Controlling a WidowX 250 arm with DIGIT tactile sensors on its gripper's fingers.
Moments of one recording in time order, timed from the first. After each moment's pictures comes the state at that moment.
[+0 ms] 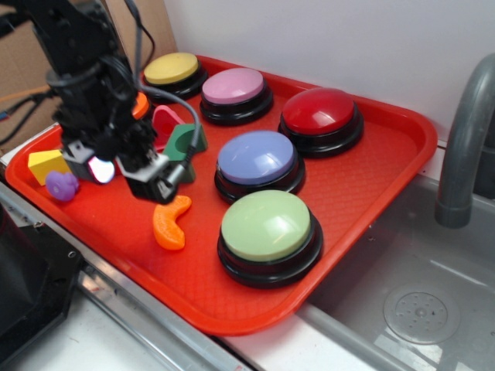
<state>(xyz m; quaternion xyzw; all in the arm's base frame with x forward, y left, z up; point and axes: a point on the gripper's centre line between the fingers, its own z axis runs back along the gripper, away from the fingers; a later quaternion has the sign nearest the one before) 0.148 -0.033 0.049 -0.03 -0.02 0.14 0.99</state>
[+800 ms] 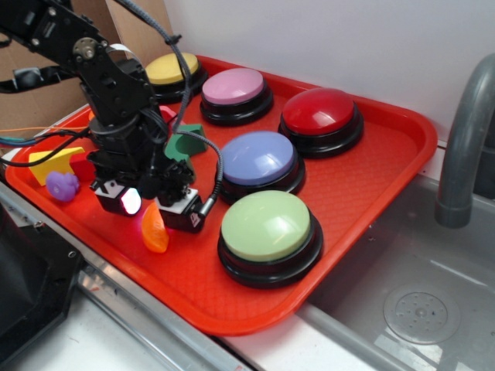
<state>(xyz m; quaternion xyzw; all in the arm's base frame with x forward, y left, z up) 0.165 -0.031 0.011 -0.02 -0.04 0.18 0.98</state>
